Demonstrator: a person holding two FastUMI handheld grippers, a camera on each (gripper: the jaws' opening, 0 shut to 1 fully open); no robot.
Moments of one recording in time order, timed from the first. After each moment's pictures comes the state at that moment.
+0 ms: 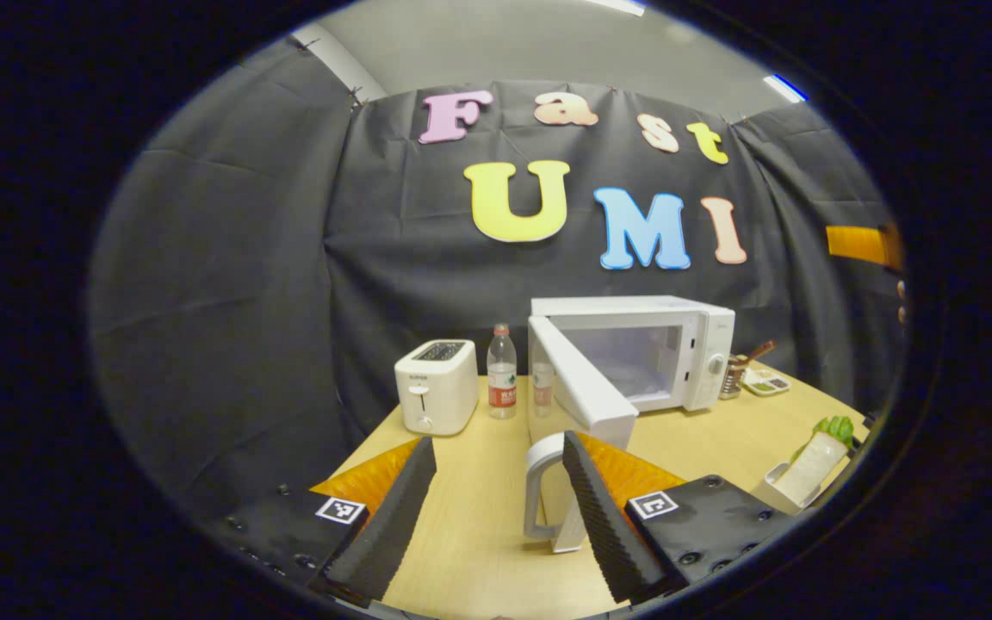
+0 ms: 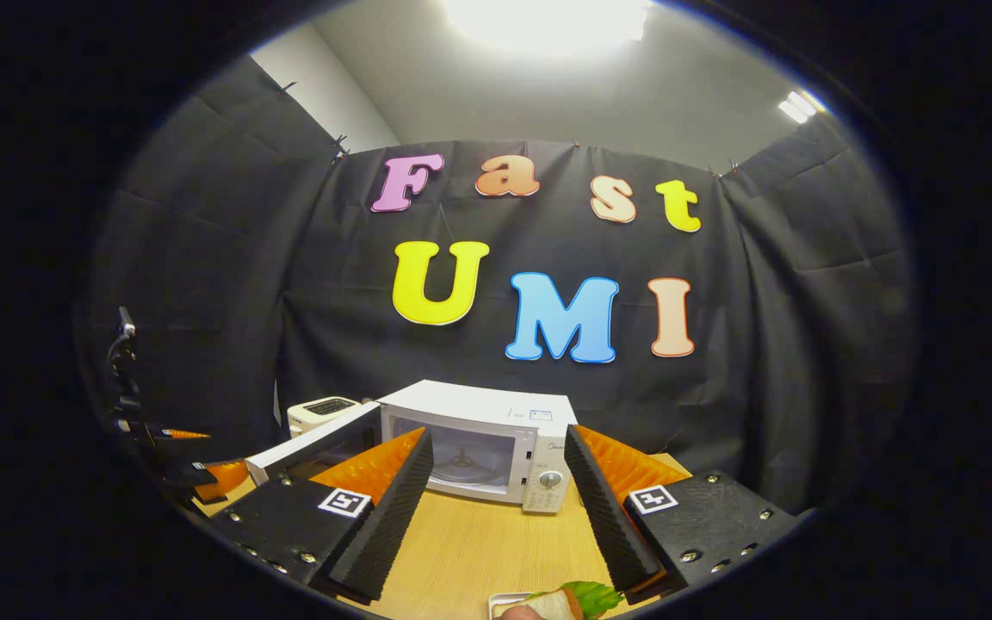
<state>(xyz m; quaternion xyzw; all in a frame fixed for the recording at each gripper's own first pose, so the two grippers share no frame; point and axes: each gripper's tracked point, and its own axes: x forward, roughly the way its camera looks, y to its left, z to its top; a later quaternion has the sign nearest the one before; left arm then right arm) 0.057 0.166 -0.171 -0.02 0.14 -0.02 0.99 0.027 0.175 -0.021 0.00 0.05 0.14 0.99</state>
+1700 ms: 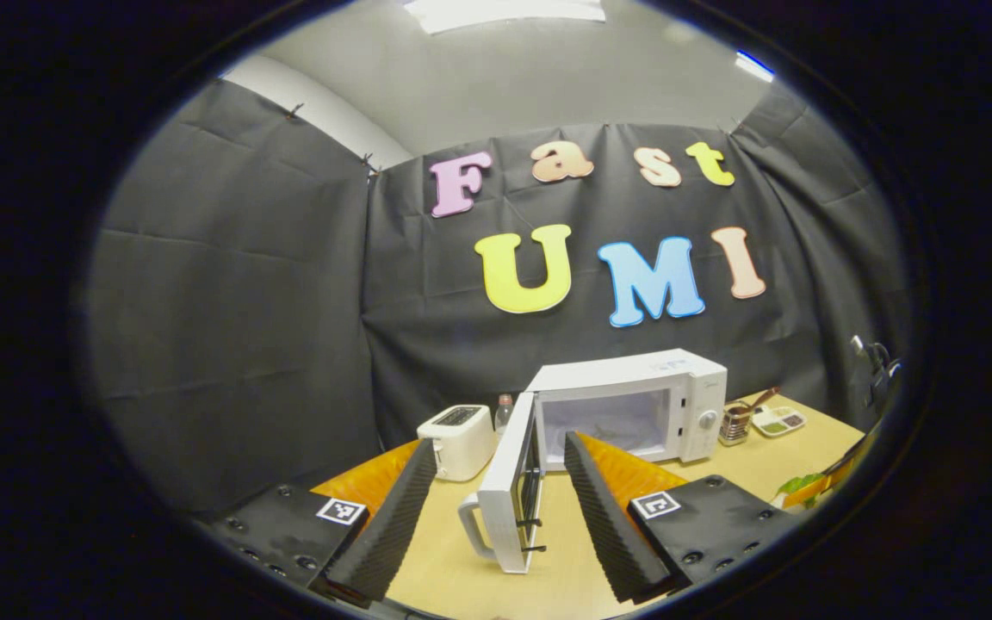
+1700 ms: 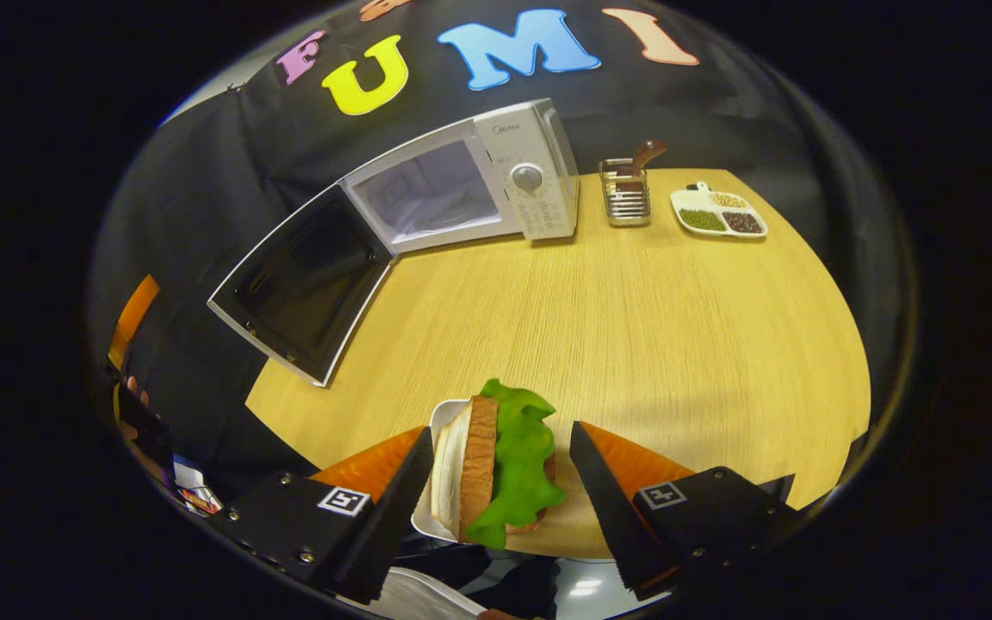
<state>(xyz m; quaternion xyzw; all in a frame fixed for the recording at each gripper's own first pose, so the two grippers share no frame) 0.003 0.066 -0.062 0.03 0.08 0.06 0.99 -0.040 0.084 -0.283 0.13 0.50 0.26 0.82</state>
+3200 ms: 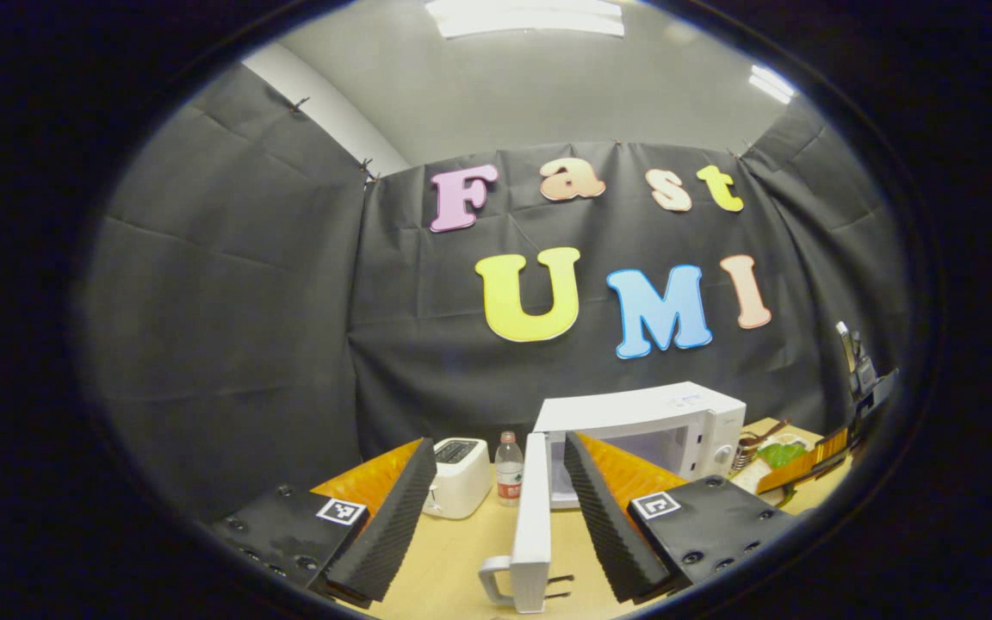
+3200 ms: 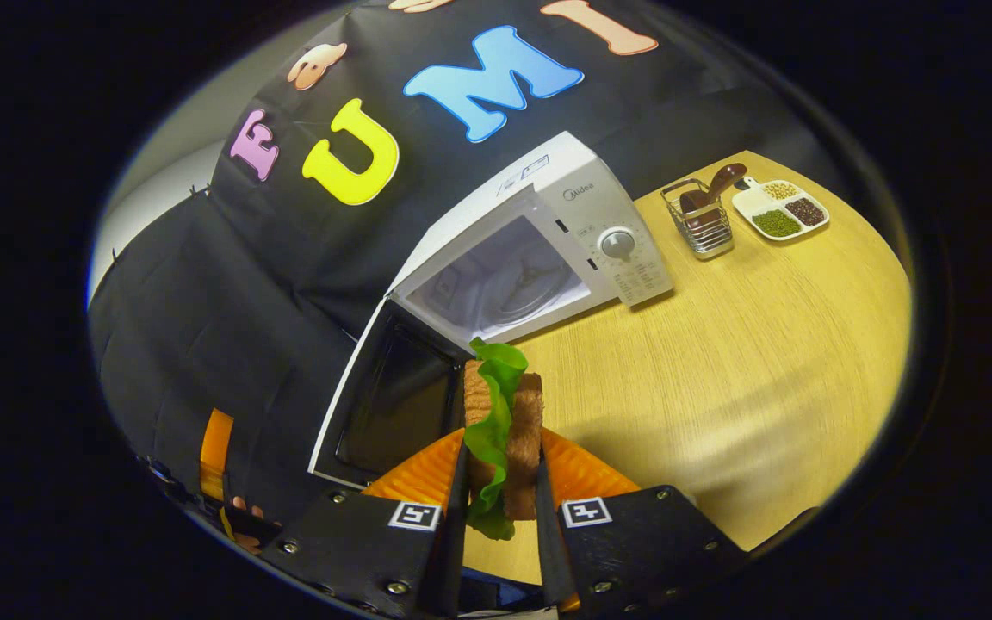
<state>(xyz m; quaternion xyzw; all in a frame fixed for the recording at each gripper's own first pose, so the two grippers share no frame) 0.098 0.127 -0.049 0.01 0.04 0.04 1.00 0.070 0.227 -0.188 0.32 0.42 0.24 0.82</state>
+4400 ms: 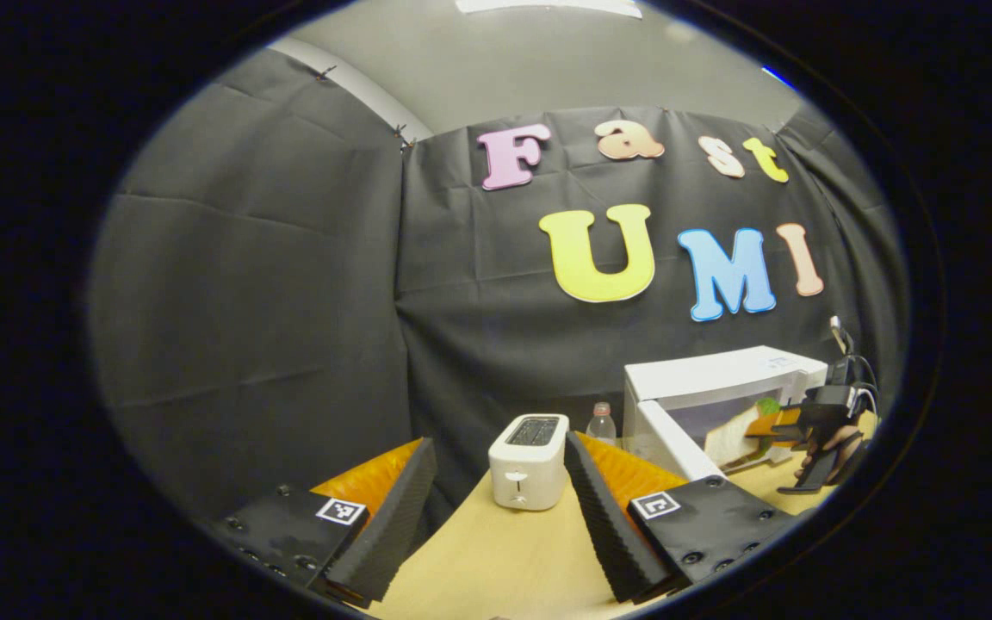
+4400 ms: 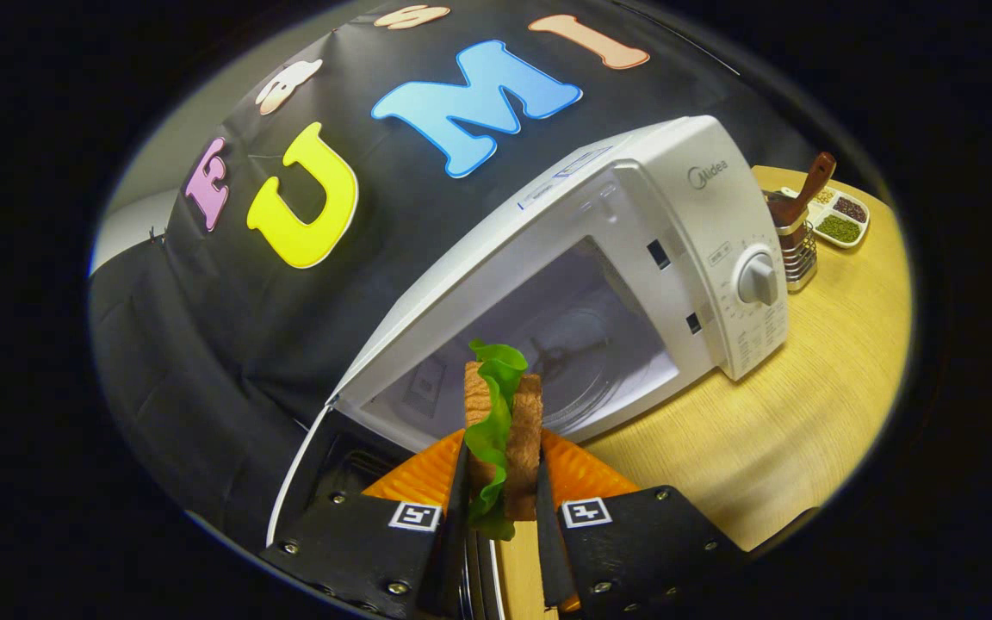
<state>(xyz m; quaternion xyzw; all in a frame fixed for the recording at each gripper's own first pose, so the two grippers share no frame) 0.139 0.281 -0.110 0.03 0.10 0.09 0.99 0.259 0.355 -0.247 0.36 0.30 0.13 0.87</state>
